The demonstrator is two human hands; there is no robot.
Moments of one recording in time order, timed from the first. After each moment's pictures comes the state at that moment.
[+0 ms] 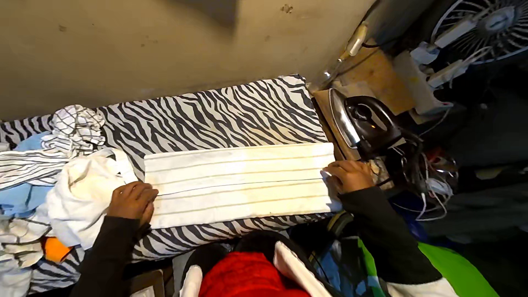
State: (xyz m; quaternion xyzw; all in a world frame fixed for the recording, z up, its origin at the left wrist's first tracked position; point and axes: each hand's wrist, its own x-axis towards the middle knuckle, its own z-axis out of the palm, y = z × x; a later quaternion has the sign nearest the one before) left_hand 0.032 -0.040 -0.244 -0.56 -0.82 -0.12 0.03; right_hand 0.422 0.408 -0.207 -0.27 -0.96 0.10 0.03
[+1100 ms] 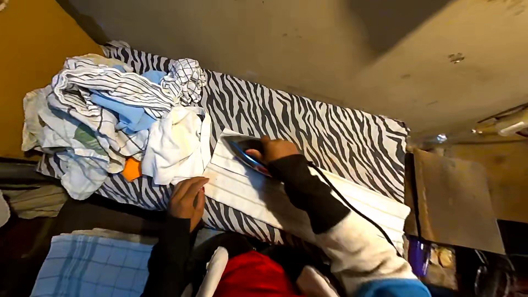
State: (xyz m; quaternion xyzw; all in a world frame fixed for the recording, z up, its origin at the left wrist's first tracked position) left_hand 0.135 -0.072 -0.245 -0.24 -0.90 -0.36 0.10; right_hand 0.100 0.213 -0.174 -0.07 -0.98 0.12 -0.13
